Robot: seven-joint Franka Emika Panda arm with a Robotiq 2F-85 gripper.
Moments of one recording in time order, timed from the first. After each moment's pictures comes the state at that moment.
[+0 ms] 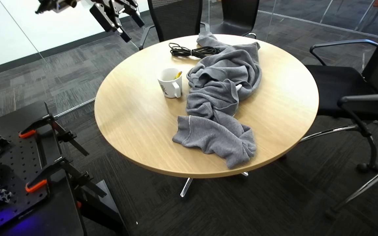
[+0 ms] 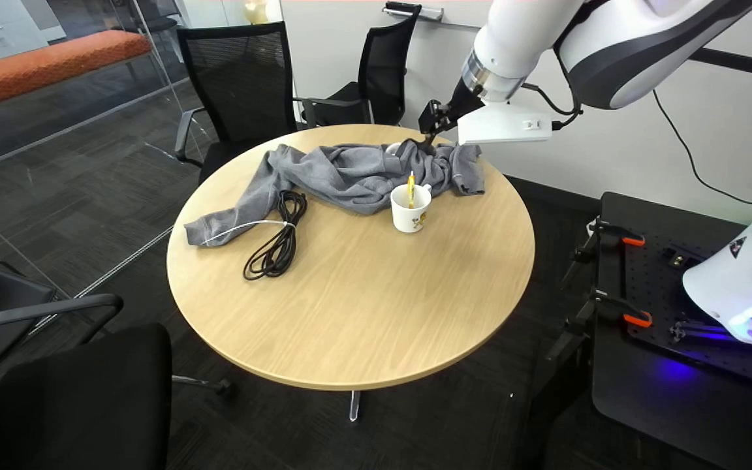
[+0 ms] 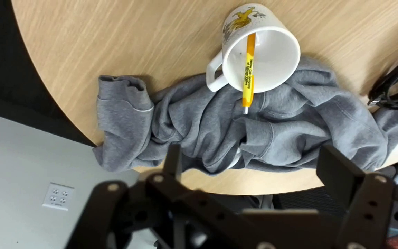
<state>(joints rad) -0.69 -0.01 0.76 -2.43 -0.84 2.61 1.72</state>
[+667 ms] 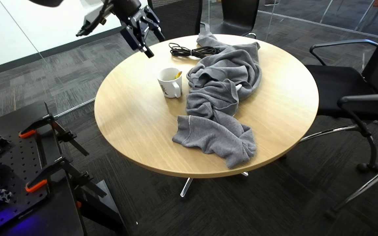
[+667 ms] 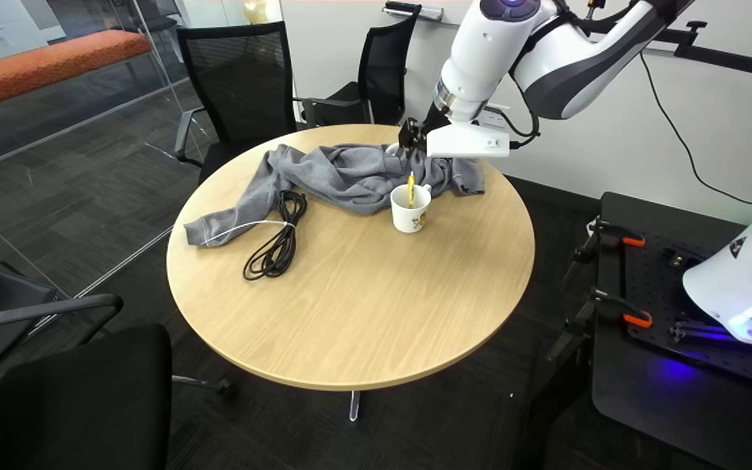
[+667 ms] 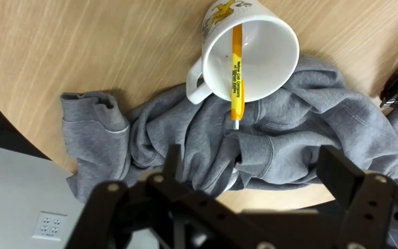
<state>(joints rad) -0.67 0.29 0.69 -2.27 -1.11 2.60 1.91</state>
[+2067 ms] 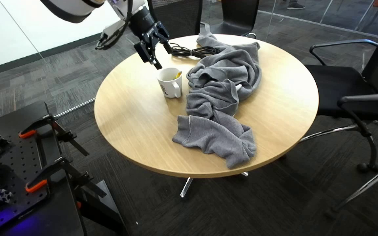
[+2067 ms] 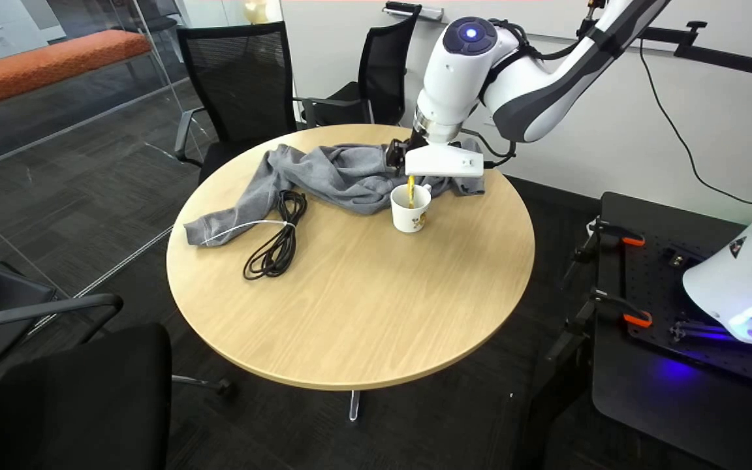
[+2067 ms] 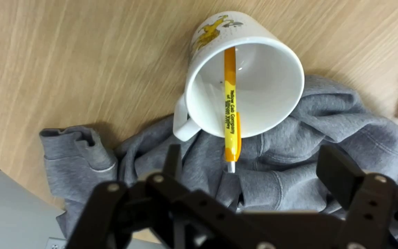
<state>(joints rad) -0.31 0.42 0.31 -2.15 -1.00 2.65 1.89</state>
